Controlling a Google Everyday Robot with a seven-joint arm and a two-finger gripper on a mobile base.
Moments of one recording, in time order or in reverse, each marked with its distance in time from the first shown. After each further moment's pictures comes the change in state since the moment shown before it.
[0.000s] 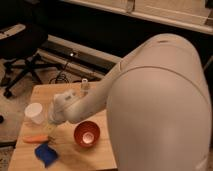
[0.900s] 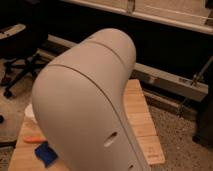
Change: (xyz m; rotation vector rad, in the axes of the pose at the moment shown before) arm 0.013 0.023 0.061 -0.069 0.135 -0.052
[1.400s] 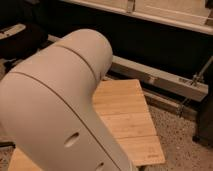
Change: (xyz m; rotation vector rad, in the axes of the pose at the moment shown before) arm 0.005 0.013 0.024 -0.043 0.054 -0.008
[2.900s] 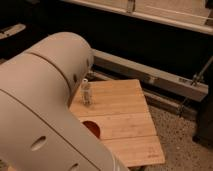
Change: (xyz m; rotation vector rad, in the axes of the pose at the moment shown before) arm -0.017 0.018 0.017 -0.084 -0.034 0.009
